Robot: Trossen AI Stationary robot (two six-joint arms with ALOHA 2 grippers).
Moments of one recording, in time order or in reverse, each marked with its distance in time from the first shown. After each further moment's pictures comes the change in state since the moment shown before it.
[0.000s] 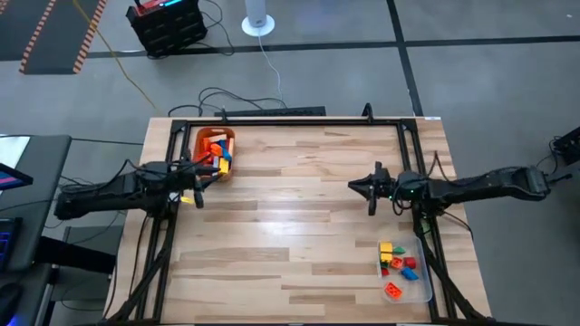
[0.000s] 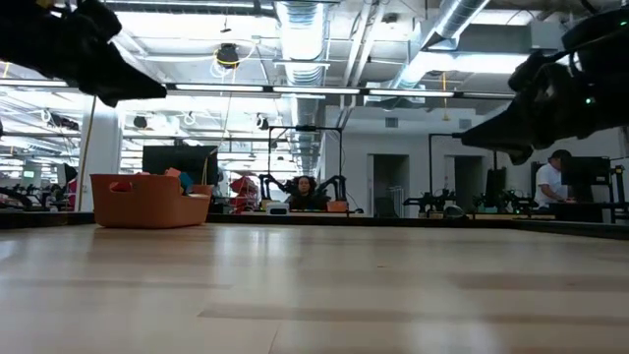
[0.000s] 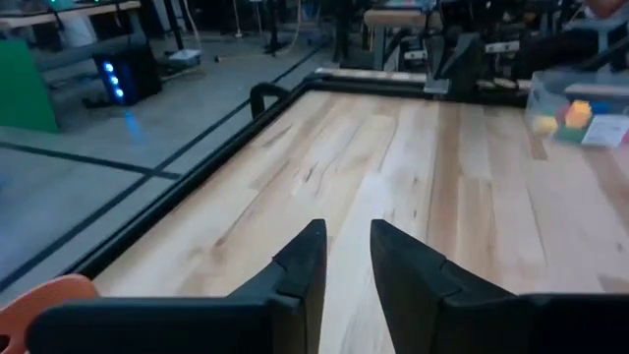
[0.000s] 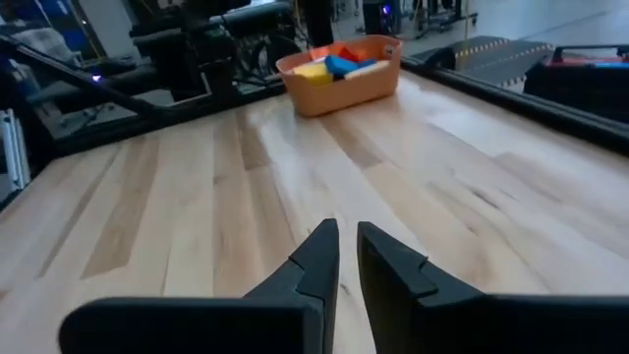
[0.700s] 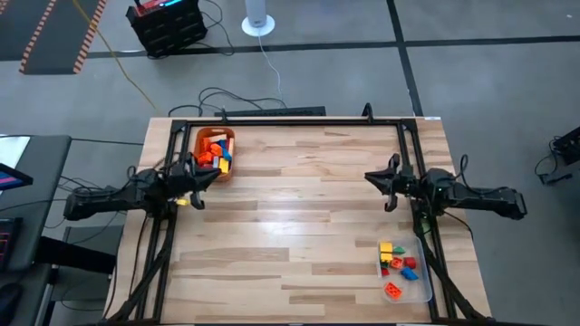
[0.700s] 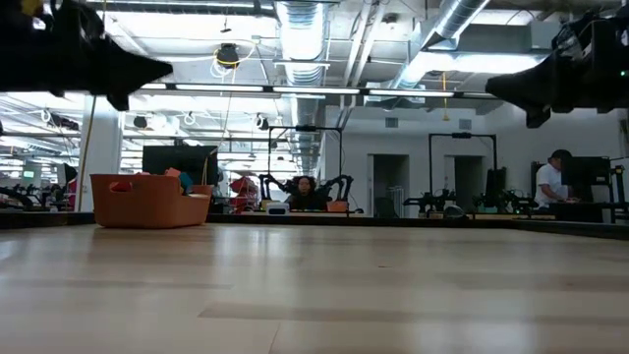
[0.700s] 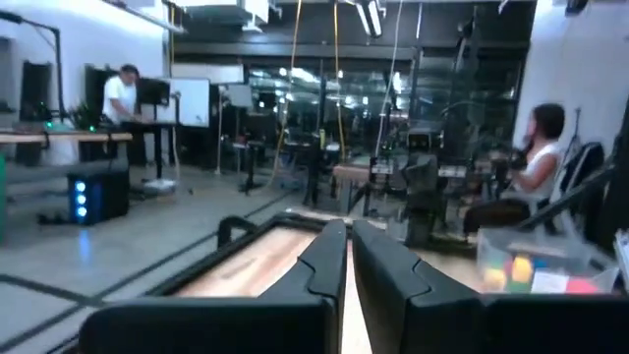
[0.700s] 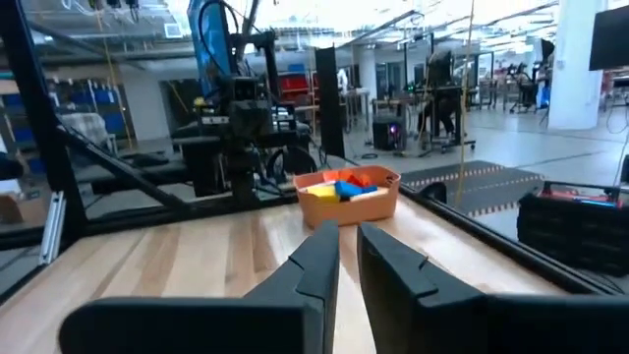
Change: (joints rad) left arm -0.042 -0.161 -0.291 0.537 0.031 -0.038; right arm -0.010 -0.680 0.000 -0.384 -0.004 -0.155
